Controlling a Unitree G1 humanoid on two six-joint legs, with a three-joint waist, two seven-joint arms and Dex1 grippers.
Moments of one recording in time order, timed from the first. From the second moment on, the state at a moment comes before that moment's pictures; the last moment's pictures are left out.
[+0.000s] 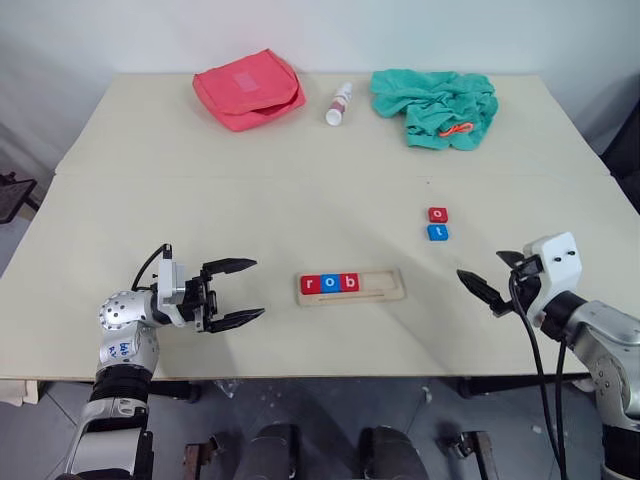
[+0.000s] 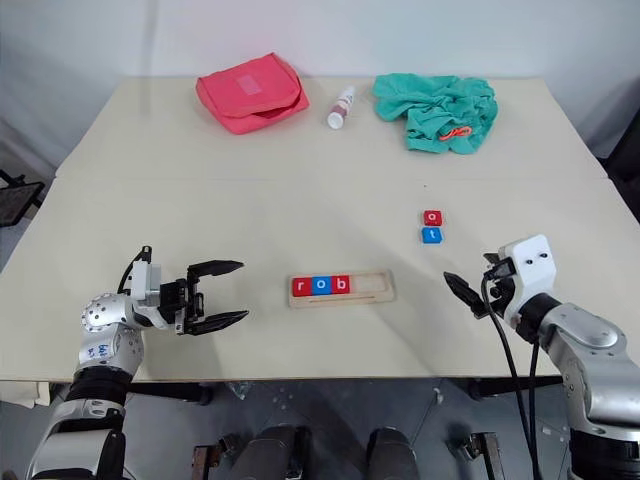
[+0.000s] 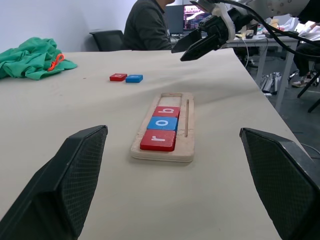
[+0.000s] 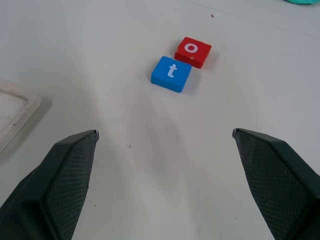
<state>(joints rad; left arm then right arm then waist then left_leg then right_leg) -0.44 0.49 0.16 0.57 -0.52 -0.34 -1.50 -0.11 -0.62 -0.36 -0.31 0.37 0.66 0.61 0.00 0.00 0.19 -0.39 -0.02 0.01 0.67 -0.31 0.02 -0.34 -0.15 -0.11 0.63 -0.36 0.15</state>
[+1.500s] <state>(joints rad) -0.34 0.48 0.18 0.43 -0.54 -0.34 -1.50 -0.75 -0.54 -0.11 0.31 0.24 0.69 0.41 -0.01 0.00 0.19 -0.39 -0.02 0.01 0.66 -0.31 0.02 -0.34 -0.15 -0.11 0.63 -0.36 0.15</state>
